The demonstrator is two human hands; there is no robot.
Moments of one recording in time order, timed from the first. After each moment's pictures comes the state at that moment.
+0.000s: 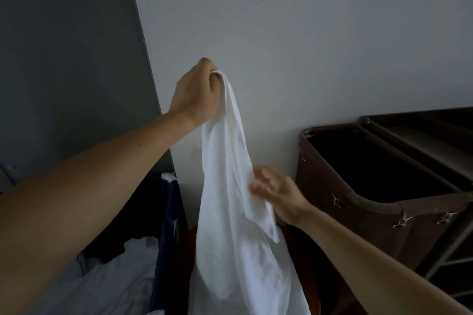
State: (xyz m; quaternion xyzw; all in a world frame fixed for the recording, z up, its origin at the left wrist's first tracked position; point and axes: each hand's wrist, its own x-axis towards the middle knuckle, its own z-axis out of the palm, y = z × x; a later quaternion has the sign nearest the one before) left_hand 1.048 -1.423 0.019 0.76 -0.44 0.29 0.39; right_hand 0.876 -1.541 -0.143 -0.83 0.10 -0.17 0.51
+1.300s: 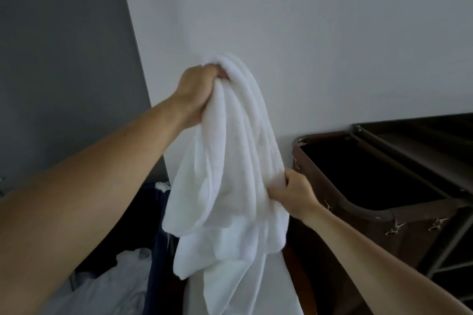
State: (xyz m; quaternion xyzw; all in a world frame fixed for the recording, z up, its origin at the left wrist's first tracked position) left_hand 1.027 -1.434 0.055 0.64 -0.33 -0.13 0.69; right_hand 0.875 -1.582 -0.146 -0.81 0.30 -0.22 0.45
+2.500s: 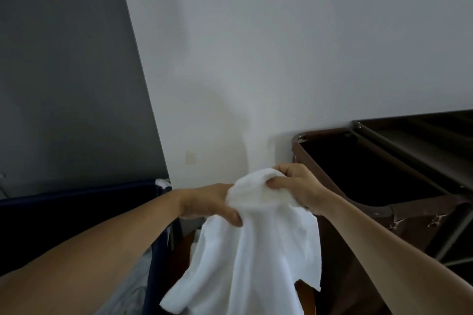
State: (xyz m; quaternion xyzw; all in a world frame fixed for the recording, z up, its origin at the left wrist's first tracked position) left_hand 1.006 -1.399 -0.102 0.67 -0.49 -0.48 0.30; right_hand 0.860 -1.591 -0.123 -0.77 0.16 -0.16 0.60
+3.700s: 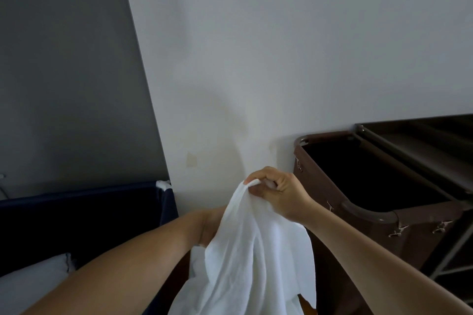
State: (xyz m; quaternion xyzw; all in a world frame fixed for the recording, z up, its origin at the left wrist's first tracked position) left_hand 0.997 -1.418 -0.145 0.65 -0.26 -0.60 0.40; right_hand 0.875 -1.556 -0.130 -0.82 0.02 -0.27 0.50
